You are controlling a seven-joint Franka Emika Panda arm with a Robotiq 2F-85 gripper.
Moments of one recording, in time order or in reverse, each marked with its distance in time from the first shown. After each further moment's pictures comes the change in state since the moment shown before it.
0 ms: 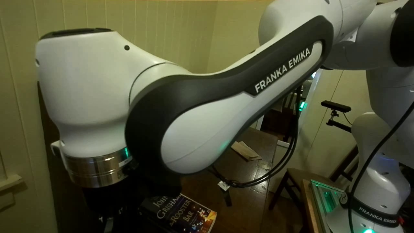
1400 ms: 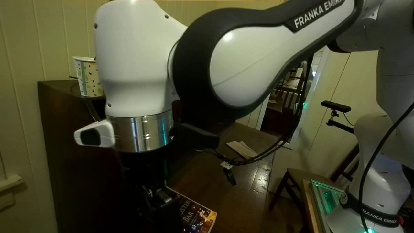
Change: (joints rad) arm -0.119 -0.183 0.102 -0.196 0.157 -0.030 -0.467
